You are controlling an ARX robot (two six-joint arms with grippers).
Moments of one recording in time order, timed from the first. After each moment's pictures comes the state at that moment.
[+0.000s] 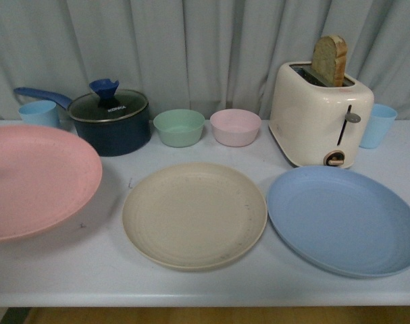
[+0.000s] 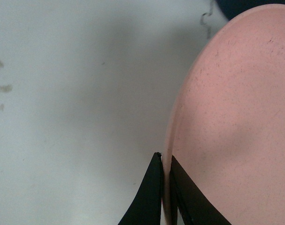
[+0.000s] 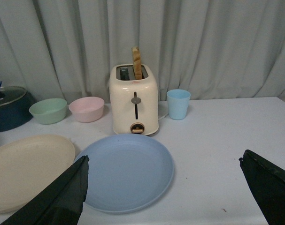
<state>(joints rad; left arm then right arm) 0.39 1.82 1.09 -0.17 0.27 0.03 0.00 0.00 0.01 0.00 0.00 0.00</state>
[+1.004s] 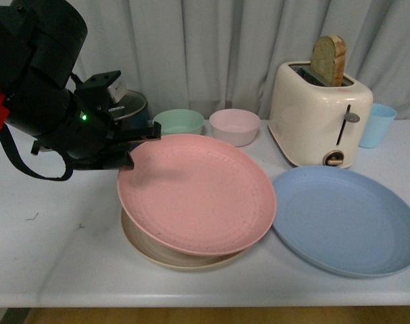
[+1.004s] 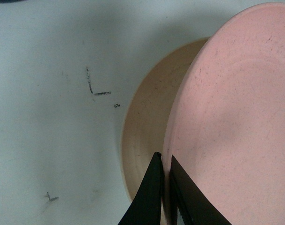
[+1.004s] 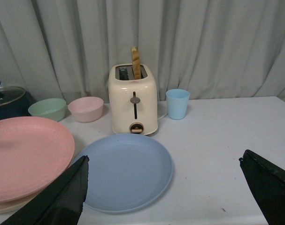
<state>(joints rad) -0.19 2.02 1.27 -0.16 0.13 -0.14 0.00 0.00 0.01 0.00 0.00 0.00</state>
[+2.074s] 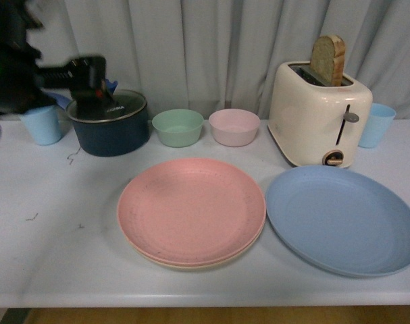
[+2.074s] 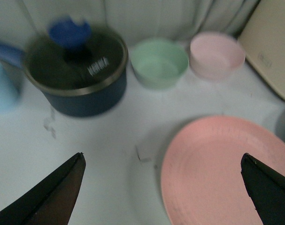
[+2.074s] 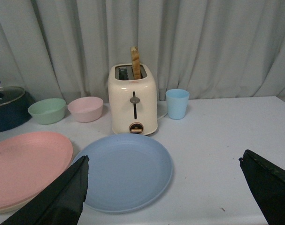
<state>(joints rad) -0.11 1.66 0.95 0.23 0.10 0.01 0.00 0.00 0.01 0.00 0.00 0.00</state>
